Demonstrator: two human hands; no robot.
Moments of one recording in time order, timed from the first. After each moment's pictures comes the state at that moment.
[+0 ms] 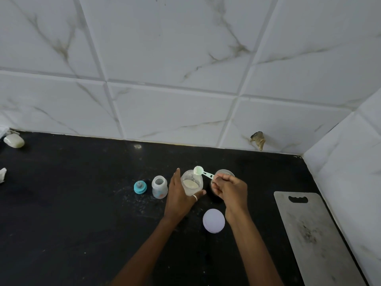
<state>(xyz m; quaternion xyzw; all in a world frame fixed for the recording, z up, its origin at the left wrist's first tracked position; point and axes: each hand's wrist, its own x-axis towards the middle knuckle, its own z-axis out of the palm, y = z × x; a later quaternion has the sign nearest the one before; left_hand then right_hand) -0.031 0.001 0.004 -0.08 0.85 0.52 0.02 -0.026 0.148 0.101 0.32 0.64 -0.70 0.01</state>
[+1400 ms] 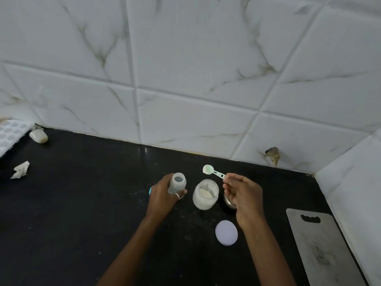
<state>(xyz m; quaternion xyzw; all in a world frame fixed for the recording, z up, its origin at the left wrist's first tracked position) -0.030 -0.103 0.026 -0.09 0.82 0.56 -0.05 -0.024 0.110 0.151 0.28 0.62 -0.73 0.00</state>
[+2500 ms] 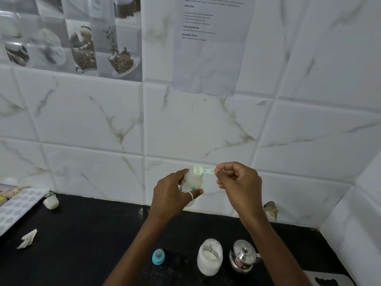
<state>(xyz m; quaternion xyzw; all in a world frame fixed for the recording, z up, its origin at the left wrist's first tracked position) -0.067 -0.117 0.253 0.05 0.88 0.42 -0.22 -0.048 0.062 0.320 -0.03 0.81 -0.54 -0.23</state>
